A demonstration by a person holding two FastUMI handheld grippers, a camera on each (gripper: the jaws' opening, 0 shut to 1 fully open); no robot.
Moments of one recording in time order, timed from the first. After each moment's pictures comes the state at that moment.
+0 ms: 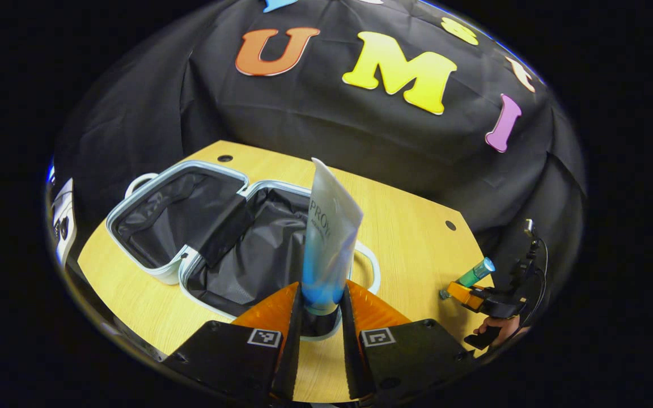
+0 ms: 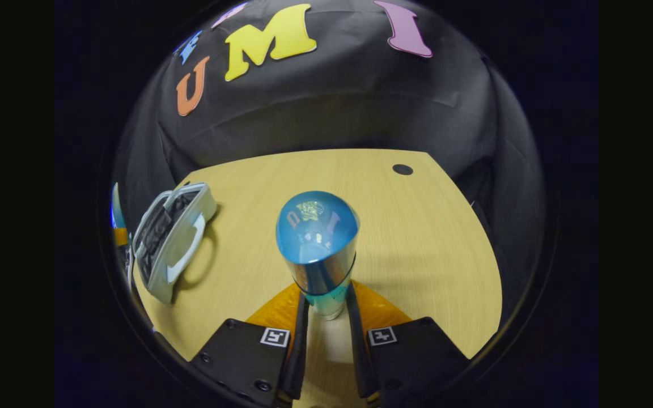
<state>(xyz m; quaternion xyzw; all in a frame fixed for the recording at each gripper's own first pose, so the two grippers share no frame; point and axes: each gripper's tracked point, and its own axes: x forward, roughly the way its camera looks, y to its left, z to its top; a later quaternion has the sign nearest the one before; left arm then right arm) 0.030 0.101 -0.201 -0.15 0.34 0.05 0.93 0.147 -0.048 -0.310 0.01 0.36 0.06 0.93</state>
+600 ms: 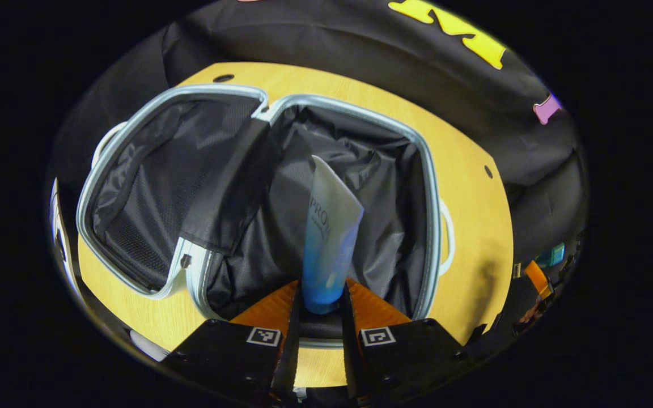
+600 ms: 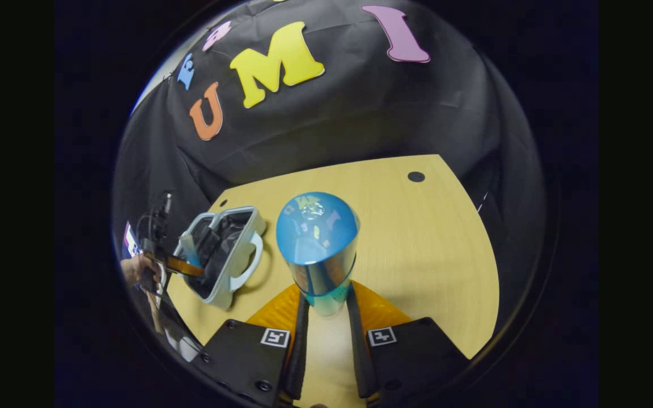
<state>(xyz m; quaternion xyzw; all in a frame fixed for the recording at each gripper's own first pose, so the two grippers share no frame) 0.031 0.164 -0.300 -0.14 0.58 0.01 0.80 0.084 -0.030 -0.217 0.09 0.36 0.13 0.92</state>
